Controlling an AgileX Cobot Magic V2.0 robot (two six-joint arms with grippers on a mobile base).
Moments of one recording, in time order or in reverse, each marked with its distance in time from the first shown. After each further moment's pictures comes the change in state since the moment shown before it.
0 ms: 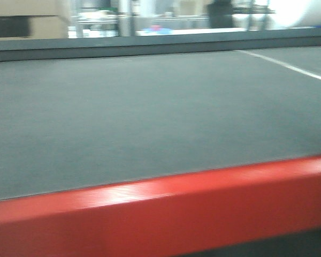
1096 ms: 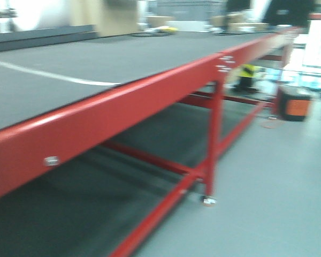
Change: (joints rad) left arm 0.000 0.000 0.000 0.000 -0.002 0.000; right arm 0.000 0.000 0.000 0.000 -0.003 0.000
